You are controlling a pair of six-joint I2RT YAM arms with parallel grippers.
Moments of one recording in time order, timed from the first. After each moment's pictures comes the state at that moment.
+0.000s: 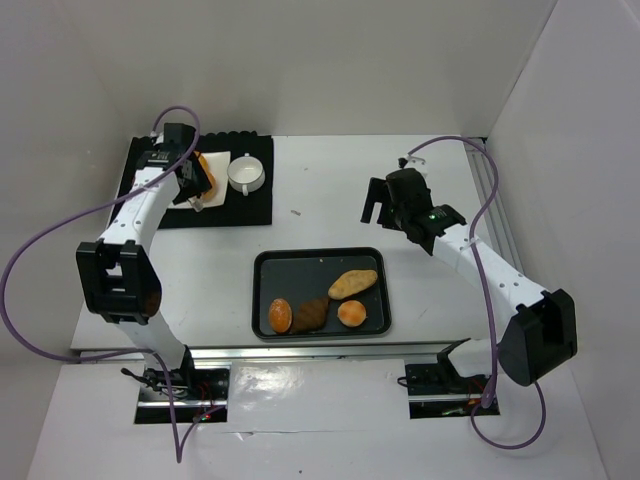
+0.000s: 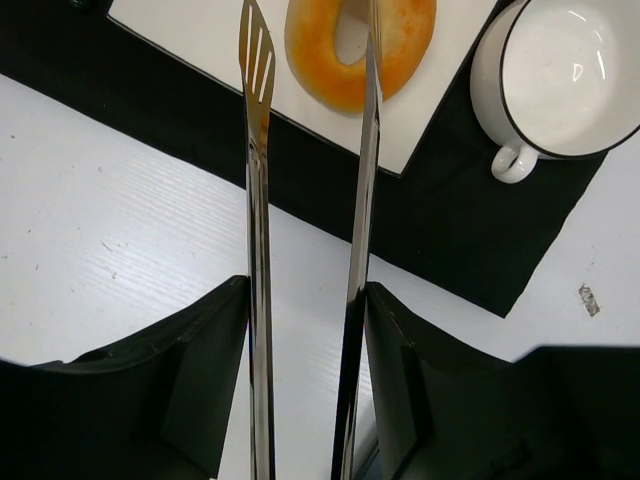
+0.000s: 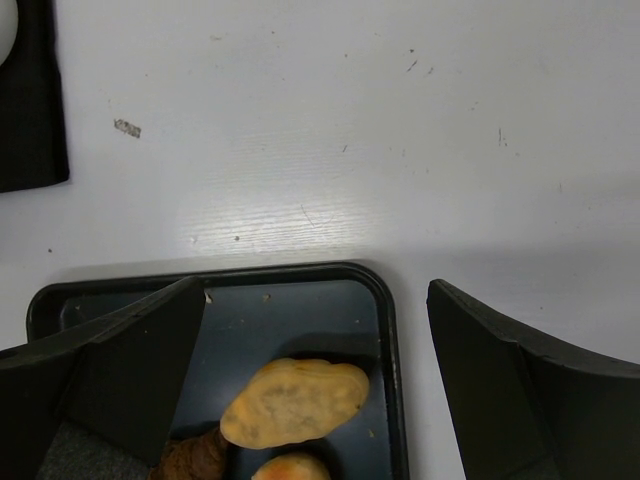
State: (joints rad) left arm -0.02 1.72 1.57 -0.79 -0.29 -0.51; right arm 0.46 1.33 1.09 -0.45 0.26 0.52
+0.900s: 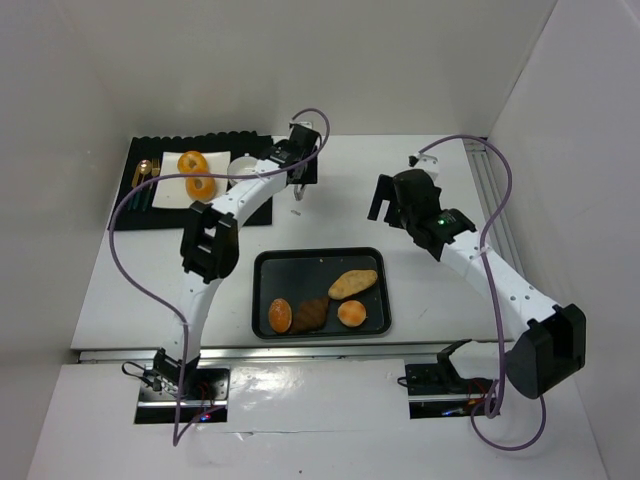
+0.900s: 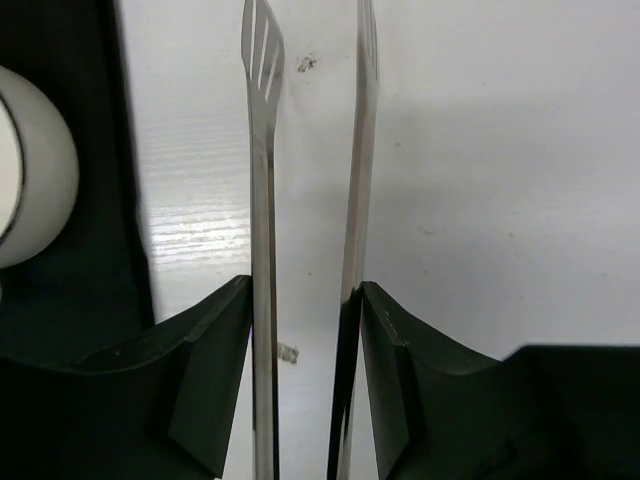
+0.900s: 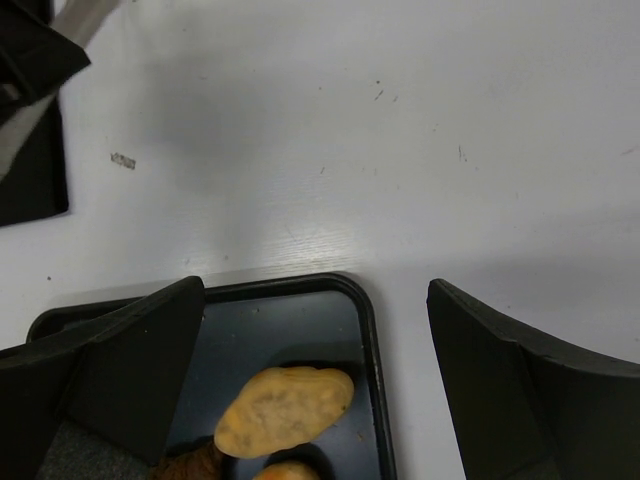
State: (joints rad) left arm -0.48 2.30 2.13 -0.61 -0.29 -0.38; right arm 0.46 1.26 1.09 -0.47 0.34 0.52
